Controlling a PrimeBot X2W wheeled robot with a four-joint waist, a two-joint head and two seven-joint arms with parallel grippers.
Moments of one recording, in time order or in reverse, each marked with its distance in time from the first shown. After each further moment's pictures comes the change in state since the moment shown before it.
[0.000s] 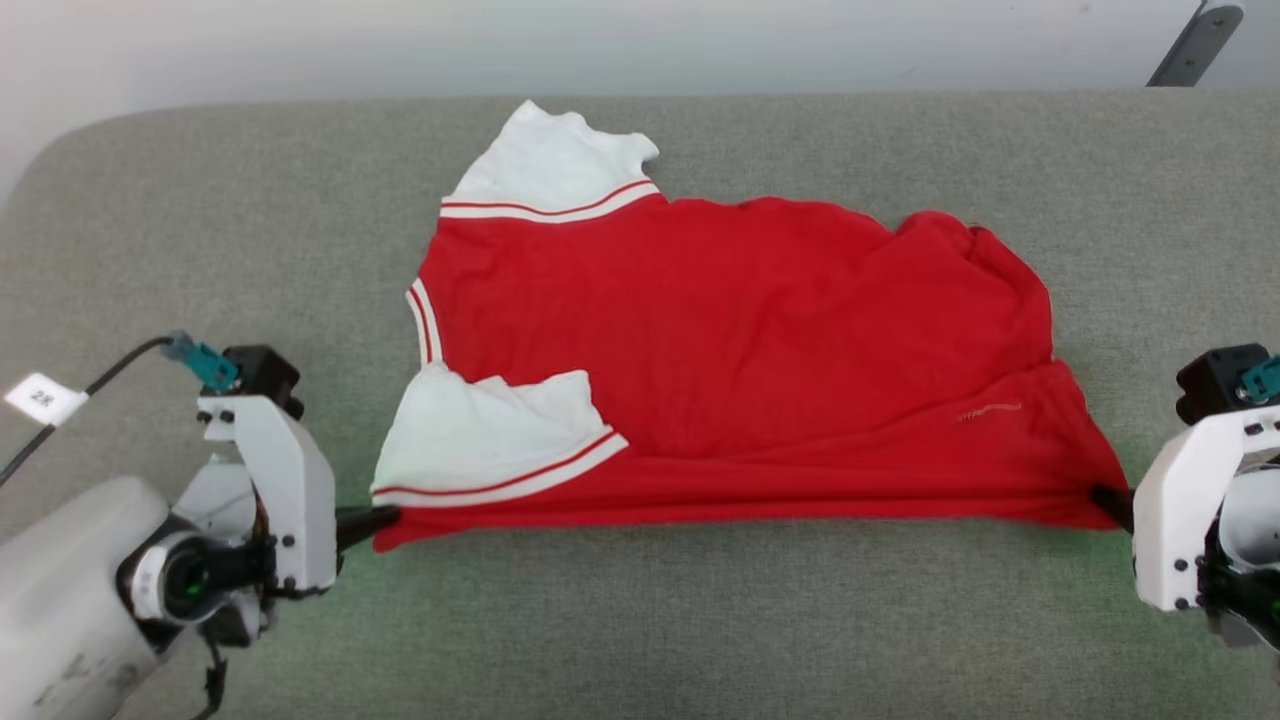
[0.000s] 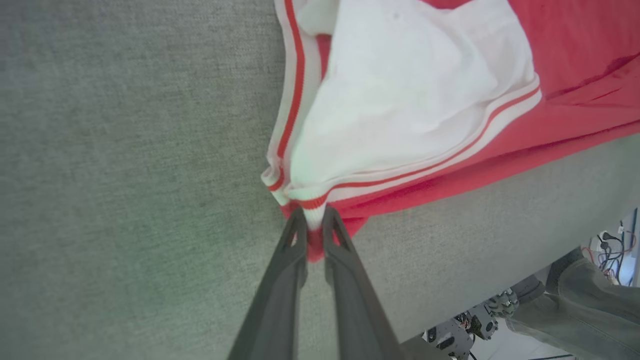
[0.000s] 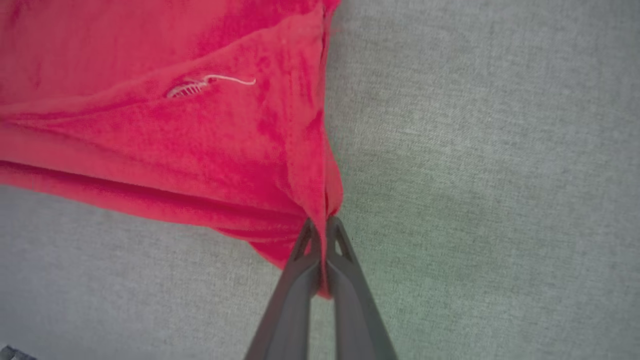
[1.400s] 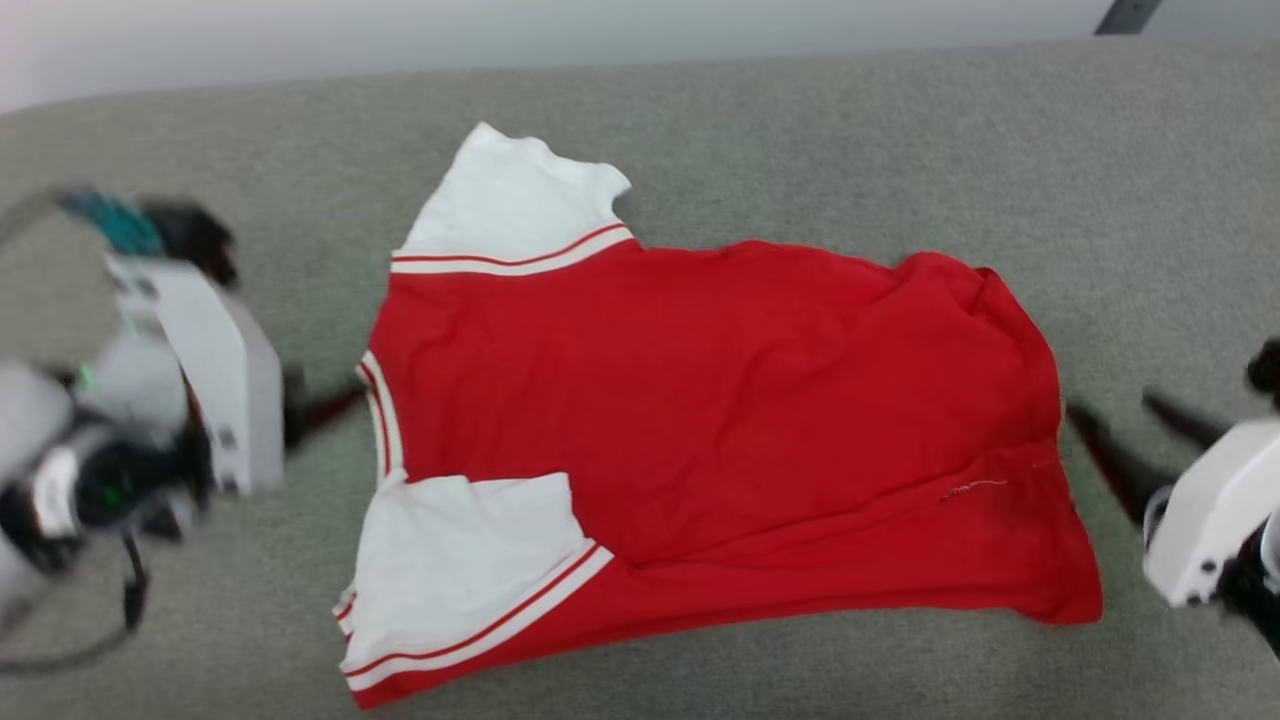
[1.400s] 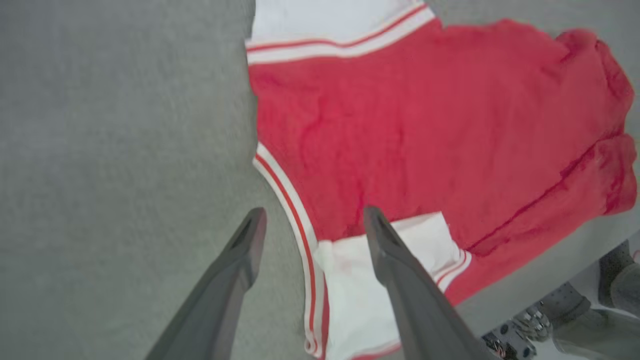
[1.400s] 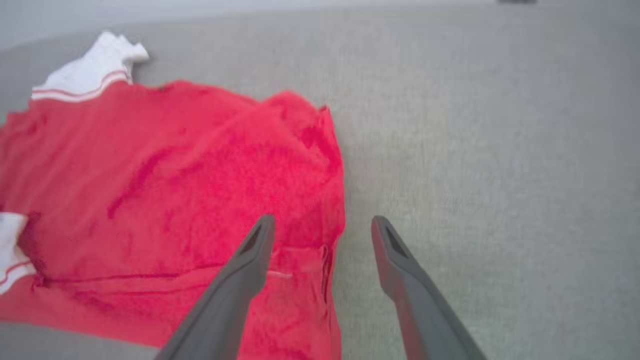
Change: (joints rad) left arm -0.129 0.169 0.063 -0.316 0.068 0.173 0.078; right arm 0.127 0.113 -0.131 -0.341 -0.021 0.000 -0.087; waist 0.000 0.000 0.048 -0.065
